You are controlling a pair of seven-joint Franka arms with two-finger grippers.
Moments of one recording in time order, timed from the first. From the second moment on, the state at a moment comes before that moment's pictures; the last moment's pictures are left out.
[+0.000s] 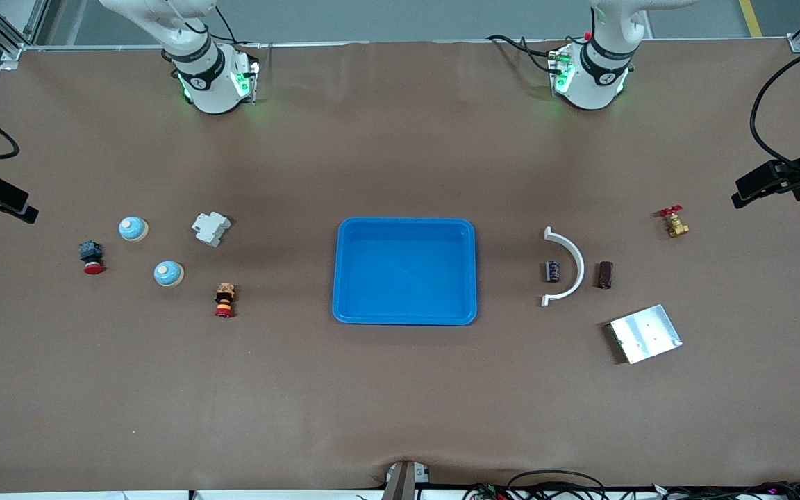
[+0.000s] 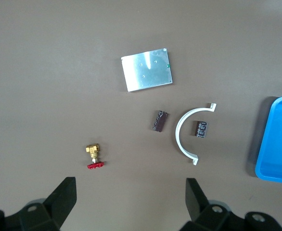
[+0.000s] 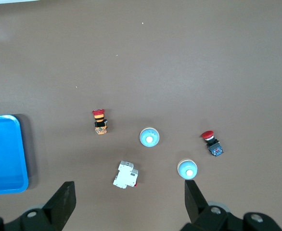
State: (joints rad) left arm 0.01 0.02 0.00 -1.58 0.00 1.61 -0.10; right arm -0.09 0.11 0.01 -1.41 0.03 1.56 0.02
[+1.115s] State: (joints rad) left arm 0.01 0.02 0.00 -1.58 0.00 1.61 -0.10; right arm -0.09 0.11 0.01 -1.41 0.02 1.58 0.00
